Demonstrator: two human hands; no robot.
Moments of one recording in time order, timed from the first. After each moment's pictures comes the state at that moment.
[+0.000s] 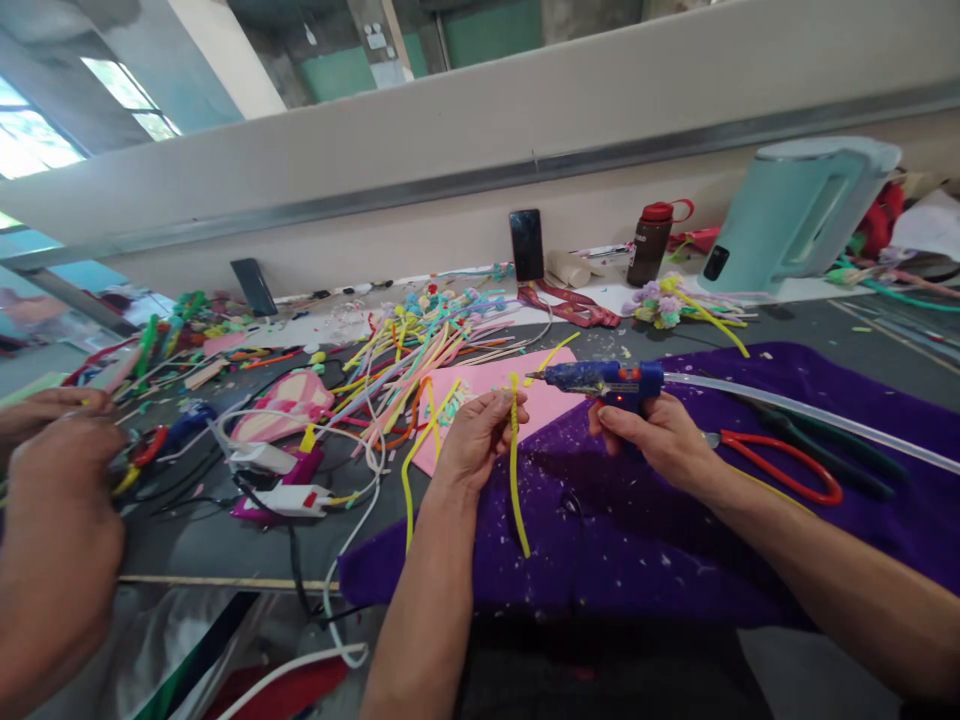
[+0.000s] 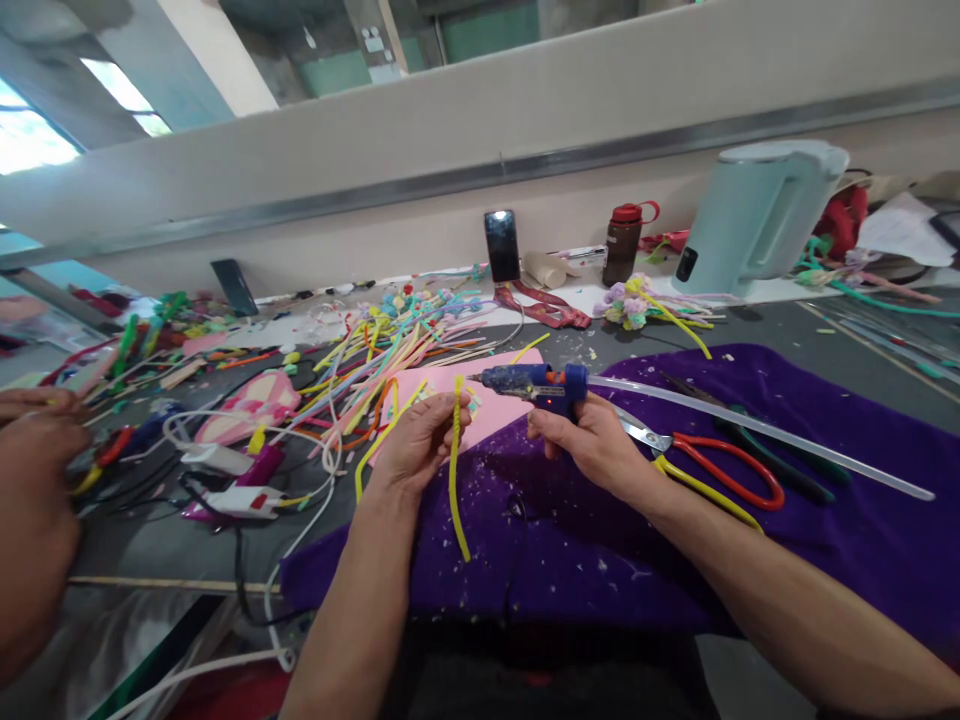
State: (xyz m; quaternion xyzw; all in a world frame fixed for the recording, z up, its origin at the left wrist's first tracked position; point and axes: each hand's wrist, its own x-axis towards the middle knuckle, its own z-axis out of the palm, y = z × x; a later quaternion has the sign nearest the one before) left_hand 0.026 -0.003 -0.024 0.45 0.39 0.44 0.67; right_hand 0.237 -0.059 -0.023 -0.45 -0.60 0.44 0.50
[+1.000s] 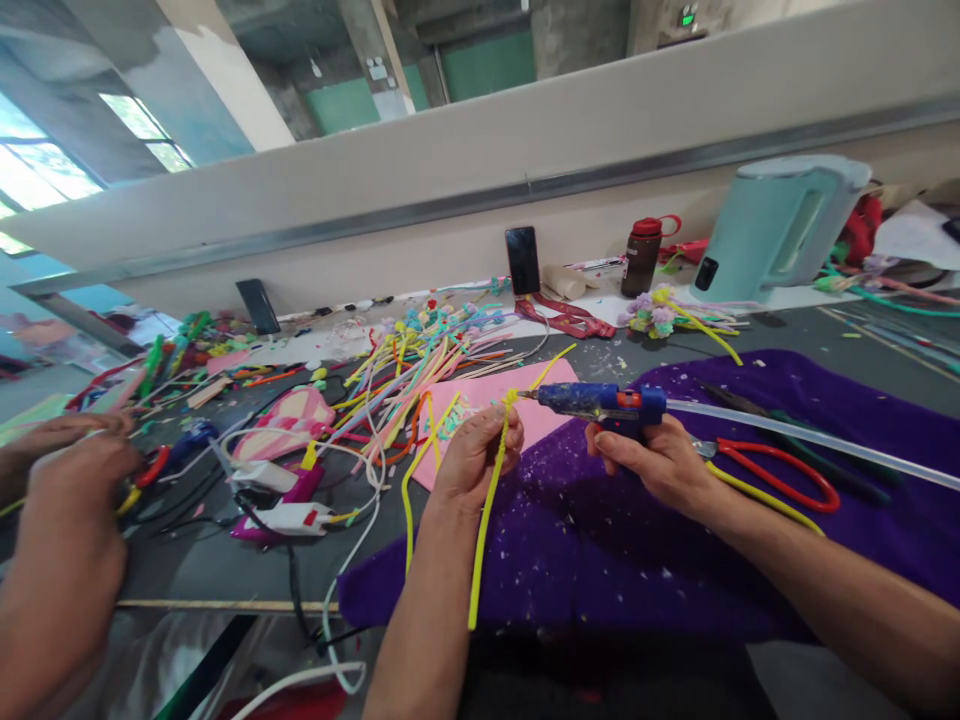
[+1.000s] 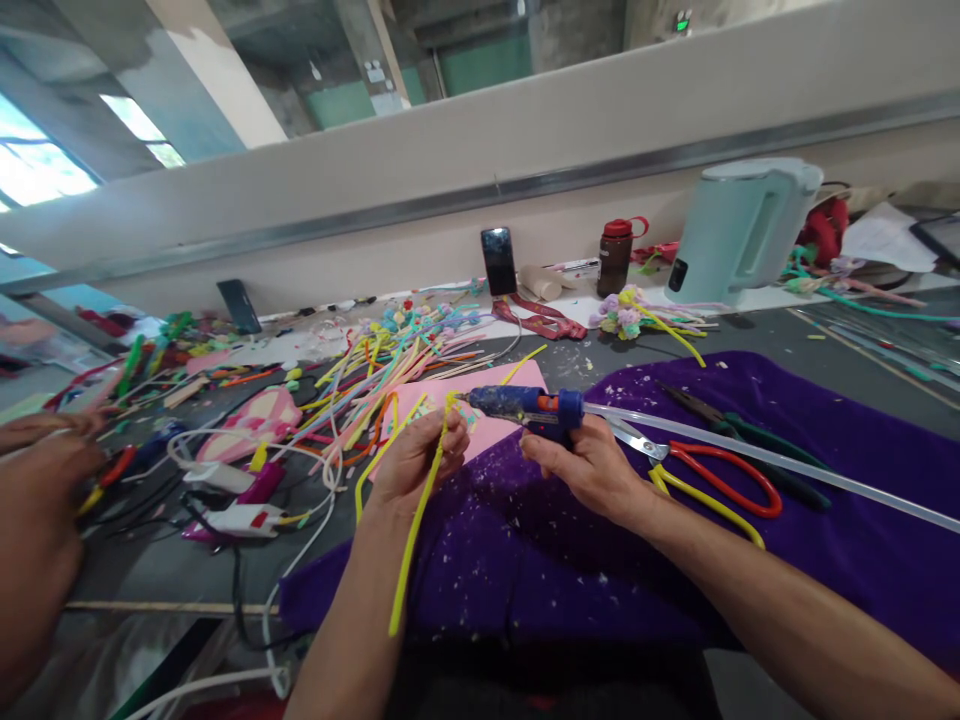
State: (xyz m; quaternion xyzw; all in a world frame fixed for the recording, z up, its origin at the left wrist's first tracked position) left_hand 0.027 -0.009 -0.014 0.39 0.29 0.42 0.77; right_hand 0.234 -0.069 -0.023 -0.45 -0.64 0.39 0.49
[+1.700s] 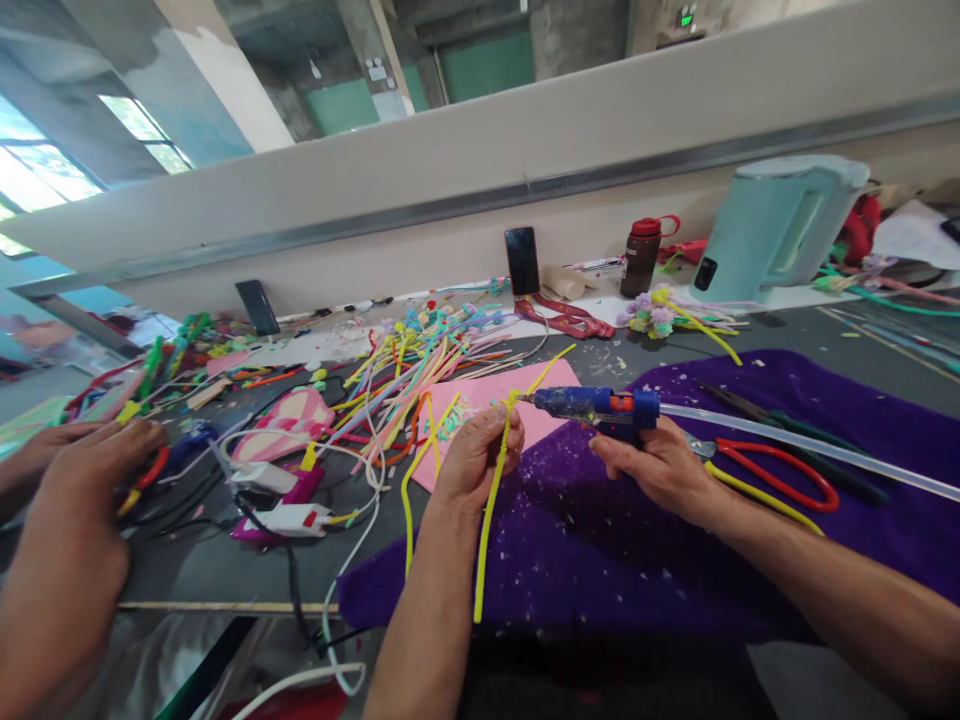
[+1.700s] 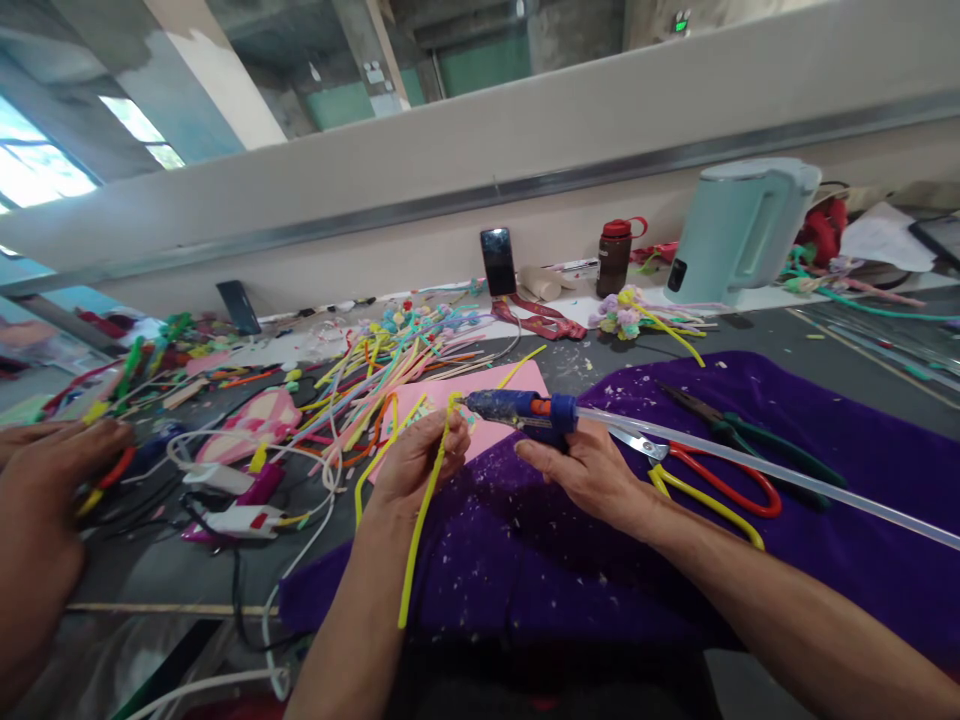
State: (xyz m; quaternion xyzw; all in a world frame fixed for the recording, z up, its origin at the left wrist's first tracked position) left_hand 0.028 -0.008 -0.017 0.40 0.30 0.42 0.76; right_hand 0.236 -0.070 -0.025 -0.50 -0.67 0.31 0.45
